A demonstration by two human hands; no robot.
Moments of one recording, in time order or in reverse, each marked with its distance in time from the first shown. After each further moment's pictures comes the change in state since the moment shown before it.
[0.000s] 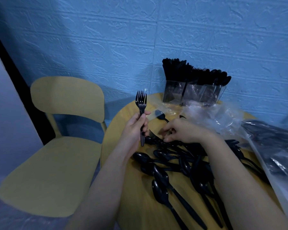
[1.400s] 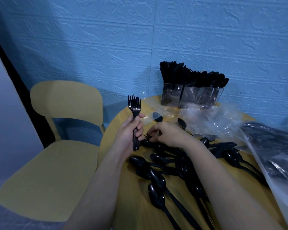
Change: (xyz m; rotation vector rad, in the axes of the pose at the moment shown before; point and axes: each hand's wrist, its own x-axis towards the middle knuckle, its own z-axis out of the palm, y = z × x) left_hand 0.000 0.008 -0.003 -0.188 -0.005 -0.081; right_hand 0.017 -0.018 0.016 0.130 0.169 -0.012
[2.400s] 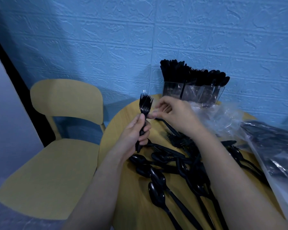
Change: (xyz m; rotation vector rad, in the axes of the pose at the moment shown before) left_hand -0.005 -0.004 0.003 0.200 -0.185 0.008; right_hand -0.012 -0.010 -0.033 0.262 0.473 -0.129
